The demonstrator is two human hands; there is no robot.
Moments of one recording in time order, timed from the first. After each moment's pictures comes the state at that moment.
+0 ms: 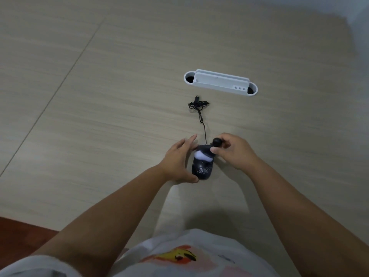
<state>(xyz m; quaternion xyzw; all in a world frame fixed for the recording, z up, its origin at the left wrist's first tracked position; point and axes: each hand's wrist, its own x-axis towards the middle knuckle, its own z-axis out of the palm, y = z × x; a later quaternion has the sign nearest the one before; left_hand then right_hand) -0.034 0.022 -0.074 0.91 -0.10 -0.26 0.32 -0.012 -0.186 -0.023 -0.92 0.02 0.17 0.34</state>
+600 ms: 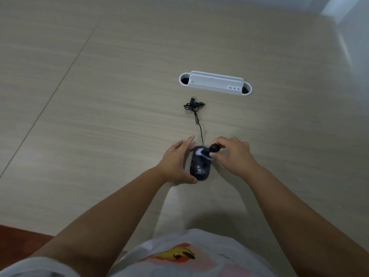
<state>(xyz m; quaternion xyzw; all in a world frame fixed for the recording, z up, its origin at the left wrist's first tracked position) -0.035 0.021 -0.075 0.90 -0.10 -0.26 0.32 -0.026 -0.190 -0.021 -0.96 -0.04 0.12 0.25</state>
